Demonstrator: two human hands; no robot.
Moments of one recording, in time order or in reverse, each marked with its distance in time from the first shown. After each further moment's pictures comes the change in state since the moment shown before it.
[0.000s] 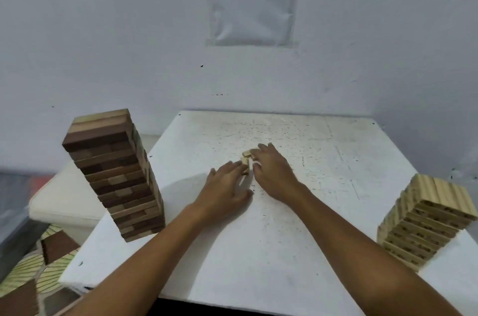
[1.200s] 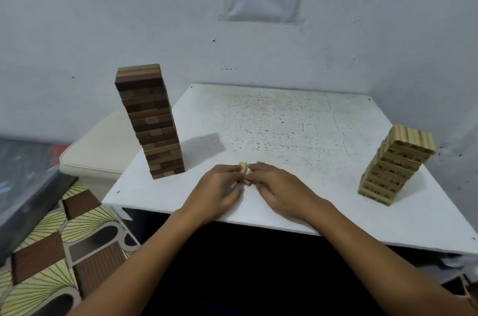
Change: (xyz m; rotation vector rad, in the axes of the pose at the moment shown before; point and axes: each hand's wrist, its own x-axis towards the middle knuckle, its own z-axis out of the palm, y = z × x) left_hand -0.120 0.003 0.002 -0.140 0.150 0.147; right_hand -0.144 -0.027 -0.007 0.058 -0.242 -0.276
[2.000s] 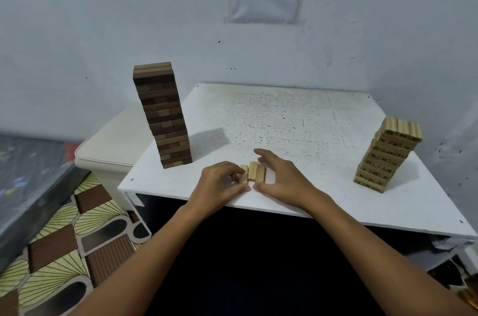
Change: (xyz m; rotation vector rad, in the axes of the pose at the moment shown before) left_hand -0.019 0.010 -0.005 -0.114 0.110 -0.024; right_hand -0.012 -0.008 0.003 0.260 0.083 0.199
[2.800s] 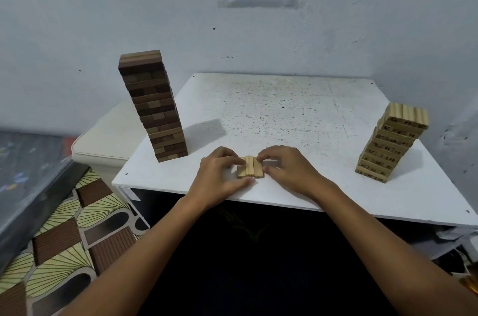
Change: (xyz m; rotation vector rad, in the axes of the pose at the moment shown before) left_hand 0.005 0.011 0.006 0.028 -0.022 -0.146; right_hand 0.004 0.009 -0.011 0.008 0.064 -0.052
